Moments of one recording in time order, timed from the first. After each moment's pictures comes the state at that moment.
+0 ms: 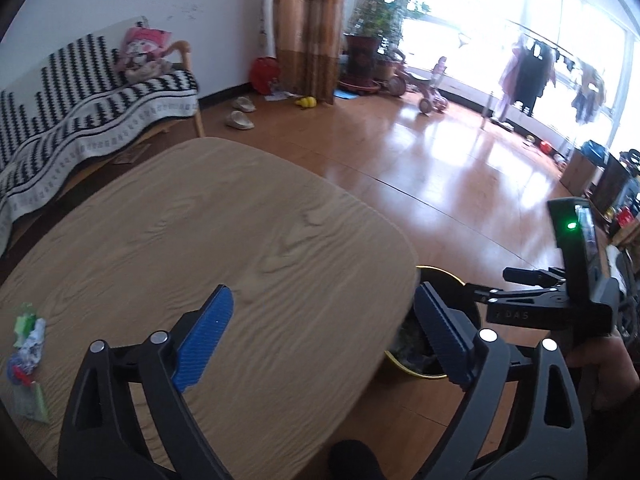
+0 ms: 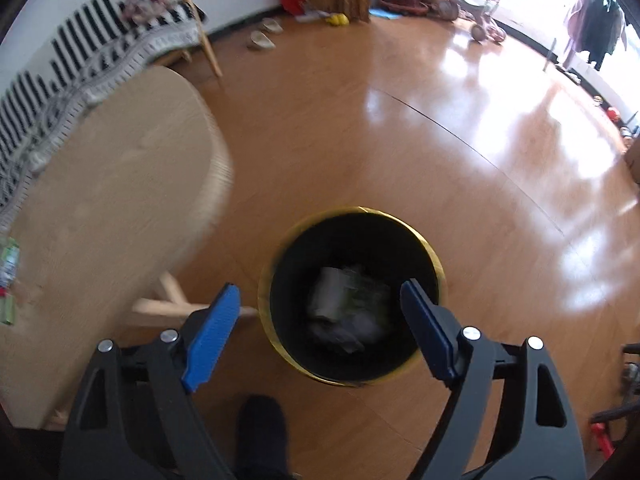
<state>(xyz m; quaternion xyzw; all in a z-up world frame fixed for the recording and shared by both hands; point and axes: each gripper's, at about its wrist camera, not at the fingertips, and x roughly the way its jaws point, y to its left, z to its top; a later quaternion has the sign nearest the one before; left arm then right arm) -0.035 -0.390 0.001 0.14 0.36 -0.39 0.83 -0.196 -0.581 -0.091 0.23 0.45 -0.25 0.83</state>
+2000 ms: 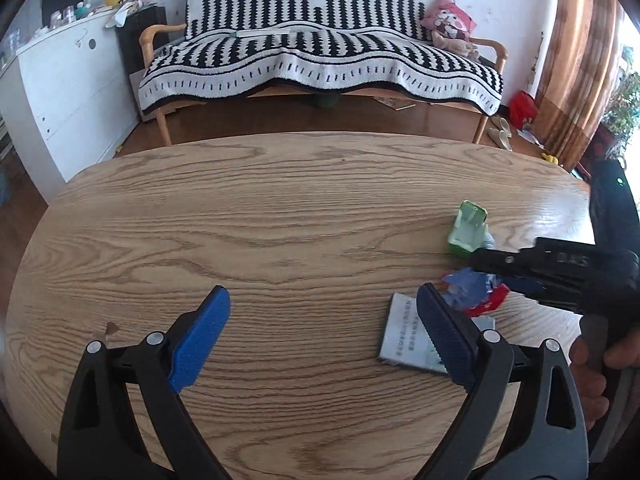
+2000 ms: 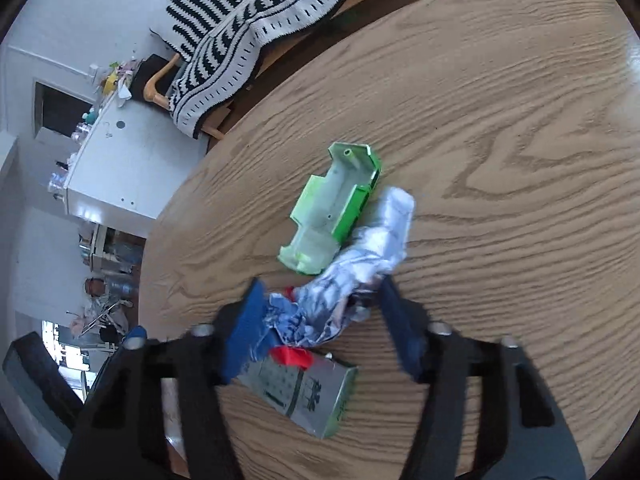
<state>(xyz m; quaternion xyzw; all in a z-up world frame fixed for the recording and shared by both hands) 0.129 0.037 -0.030 -0.01 0.43 -0.02 0.90 0.175 -0.163 -0.098 0.31 0.53 0.15 0.78</state>
